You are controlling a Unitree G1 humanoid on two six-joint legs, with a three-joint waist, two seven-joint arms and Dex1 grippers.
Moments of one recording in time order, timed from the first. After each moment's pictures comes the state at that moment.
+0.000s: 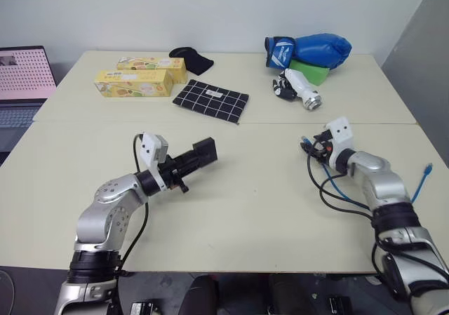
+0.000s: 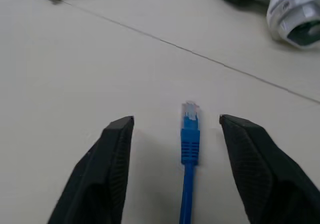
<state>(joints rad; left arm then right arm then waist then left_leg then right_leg) -0.30 0.47 0.15 -0.01 -0.45 0.33 -0.75 -0.57 -0.54 0.02 0.29 0.23 0.35 0.62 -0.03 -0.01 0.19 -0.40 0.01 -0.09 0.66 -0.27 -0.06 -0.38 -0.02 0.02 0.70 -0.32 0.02</state>
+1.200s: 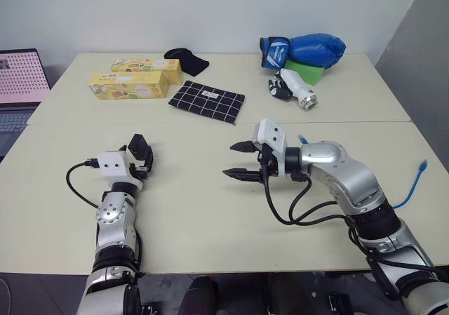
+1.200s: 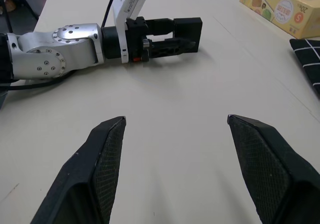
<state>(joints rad) -0.35 0.35 0.32 0.59 -0.22 -0.30 -0.25 -0.68 -0.43 0.33 -0.16 0.33 0.61 0.87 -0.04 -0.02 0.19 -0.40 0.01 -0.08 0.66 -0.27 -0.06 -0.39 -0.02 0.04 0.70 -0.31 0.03</state>
